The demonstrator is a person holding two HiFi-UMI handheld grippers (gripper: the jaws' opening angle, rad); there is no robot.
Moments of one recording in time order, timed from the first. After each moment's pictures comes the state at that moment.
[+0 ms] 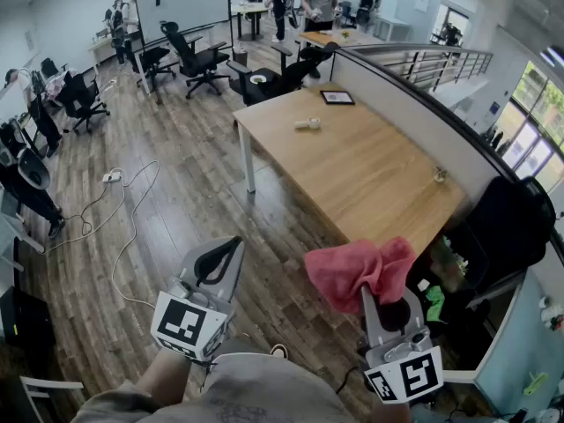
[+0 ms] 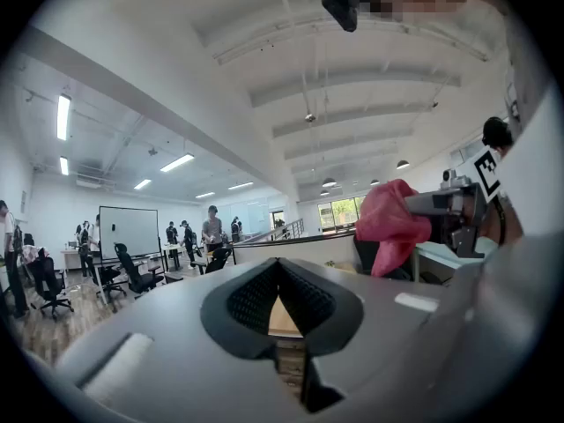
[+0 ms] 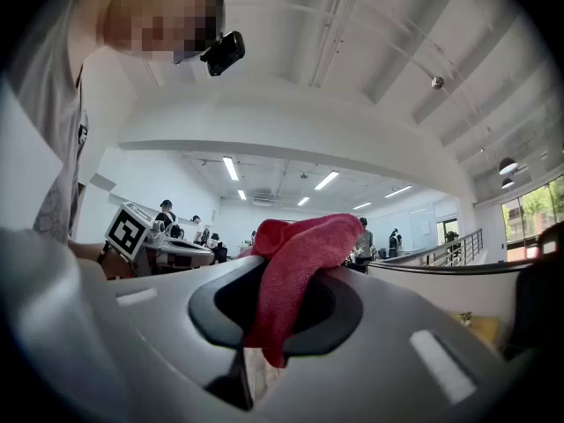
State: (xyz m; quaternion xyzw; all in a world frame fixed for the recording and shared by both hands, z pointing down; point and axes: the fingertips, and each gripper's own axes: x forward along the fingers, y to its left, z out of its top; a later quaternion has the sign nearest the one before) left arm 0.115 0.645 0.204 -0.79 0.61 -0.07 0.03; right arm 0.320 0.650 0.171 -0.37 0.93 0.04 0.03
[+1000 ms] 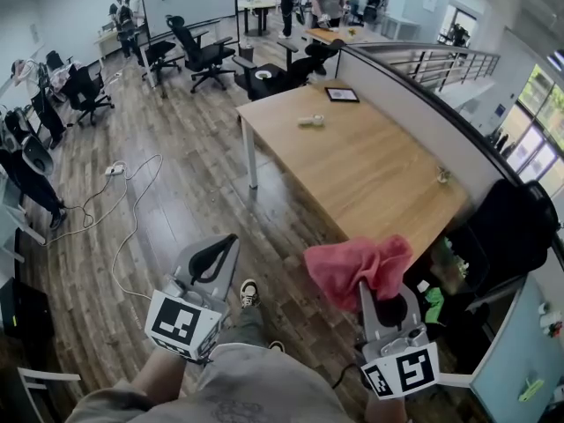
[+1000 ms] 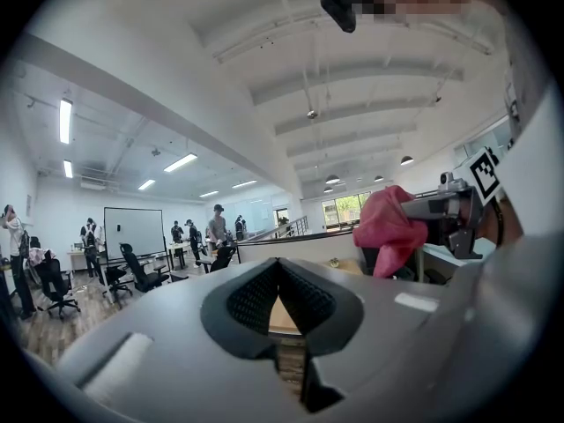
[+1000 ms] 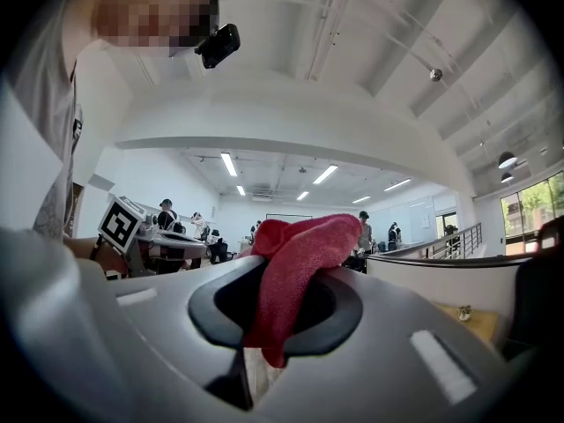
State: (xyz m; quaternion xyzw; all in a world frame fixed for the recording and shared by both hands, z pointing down) left arm 0.112 0.644 0.203 -0.78 0.62 -0.08 0.05; right arm 0.322 0.635 0.184 -0.37 0.93 0.03 0.02
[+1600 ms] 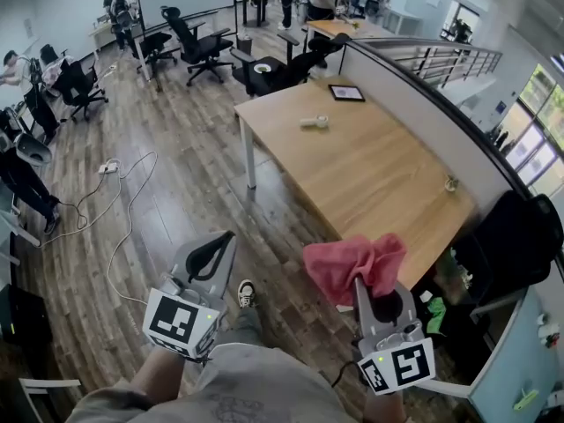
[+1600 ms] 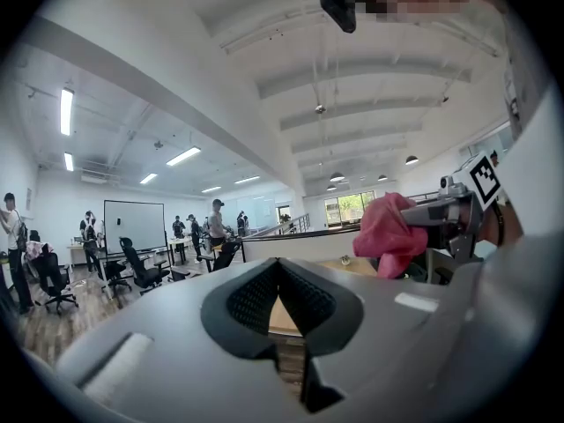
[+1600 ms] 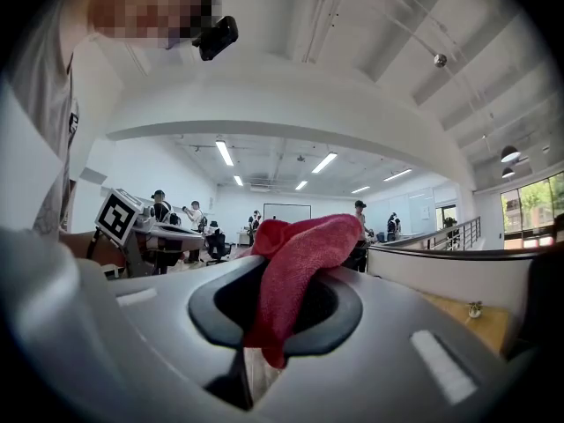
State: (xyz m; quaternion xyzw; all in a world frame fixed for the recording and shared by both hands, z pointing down) left arm 0.055 0.559 0.218 -0.78 0.62 -0.08 0.03; right arm 0.264 0.543 0.207 -0.37 0.93 0.01 -0.01
